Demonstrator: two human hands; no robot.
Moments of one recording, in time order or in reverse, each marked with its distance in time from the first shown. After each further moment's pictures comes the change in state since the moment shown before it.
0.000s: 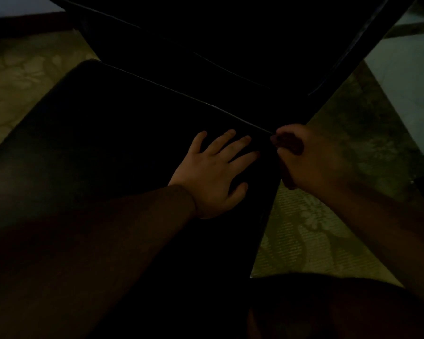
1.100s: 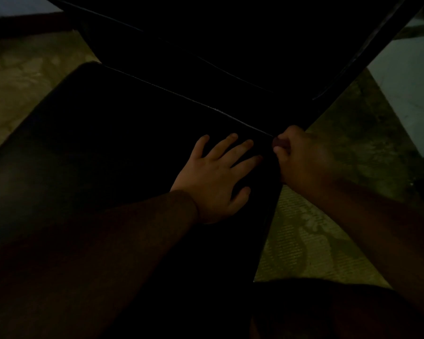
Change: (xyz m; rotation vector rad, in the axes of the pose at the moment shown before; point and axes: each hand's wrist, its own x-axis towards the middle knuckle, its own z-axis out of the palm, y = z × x) left_hand 0.001 -0.001 0.004 0.011 0.031 -0.005; right_hand 0.013 -0.006 0.011 -0.338 0.049 -0.072
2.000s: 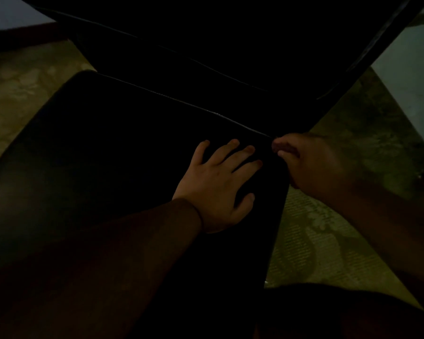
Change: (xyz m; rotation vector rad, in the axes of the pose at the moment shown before) left_hand 0.000 -0.002 0.002 -0.051 0.033 0.010; right_hand 0.010 0.022 0.008 0.114 -0.003 -0.162
